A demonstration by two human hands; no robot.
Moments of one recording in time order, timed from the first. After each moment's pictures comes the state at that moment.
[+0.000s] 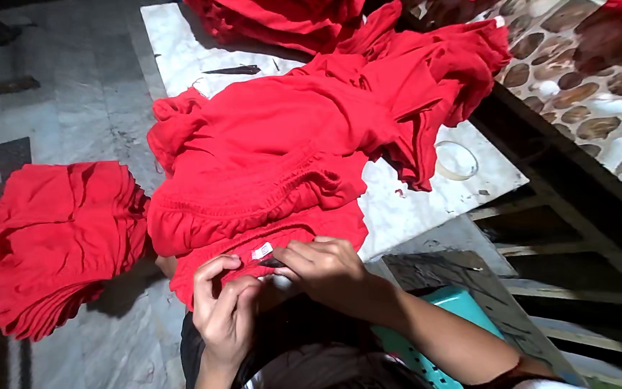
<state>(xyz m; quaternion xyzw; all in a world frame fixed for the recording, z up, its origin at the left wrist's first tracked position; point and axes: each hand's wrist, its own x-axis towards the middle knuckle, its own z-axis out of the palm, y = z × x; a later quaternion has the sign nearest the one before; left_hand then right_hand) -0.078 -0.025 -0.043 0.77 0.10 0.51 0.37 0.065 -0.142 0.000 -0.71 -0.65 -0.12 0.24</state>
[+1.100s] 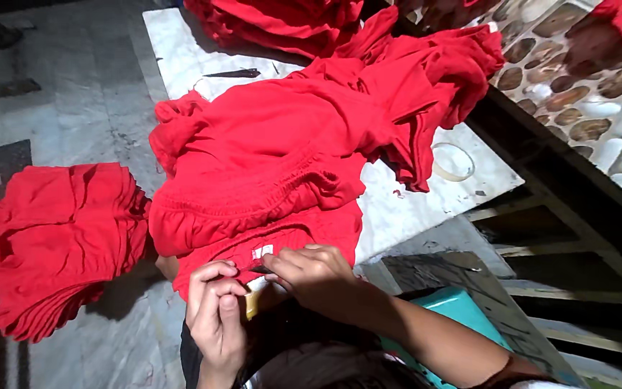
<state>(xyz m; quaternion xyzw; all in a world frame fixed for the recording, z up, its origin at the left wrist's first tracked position) -0.086 -0.026 -0.040 0.73 0.11 0.50 0.45 0.050 -0.135 -0.003 -0.71 -0.65 -0.14 0.23</state>
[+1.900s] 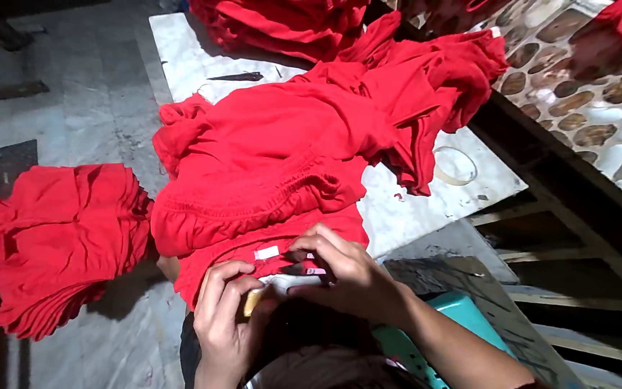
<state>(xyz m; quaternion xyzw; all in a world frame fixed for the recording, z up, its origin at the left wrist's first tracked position) -0.088 -0.027 -0.025 0.82 0.11 0.44 0.35 0.074 -0.164 0.013 -0.71 -0.60 0.04 0.36</state>
